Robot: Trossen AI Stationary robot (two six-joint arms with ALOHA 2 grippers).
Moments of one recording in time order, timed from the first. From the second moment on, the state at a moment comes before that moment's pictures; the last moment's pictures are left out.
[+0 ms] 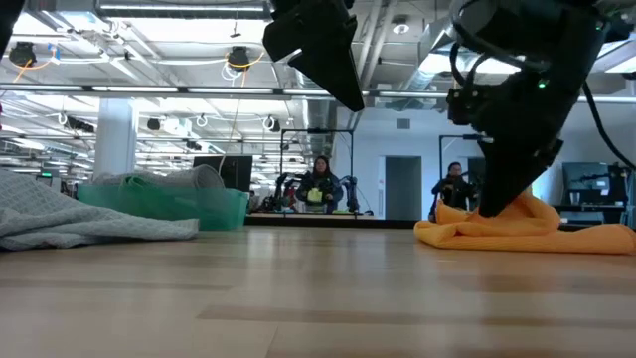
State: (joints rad) left arm -0.37 2.04 1.73 -0.84 -0.71 0.00; right arm 0.28 1.49 0.76 -0.57 0.33 0.80
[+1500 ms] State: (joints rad) left arm -0.33 2.05 1.71 -0.80 -0.60 -0.01; right arm 0.56 1.49 1.01 -1.35 0.48 1.69
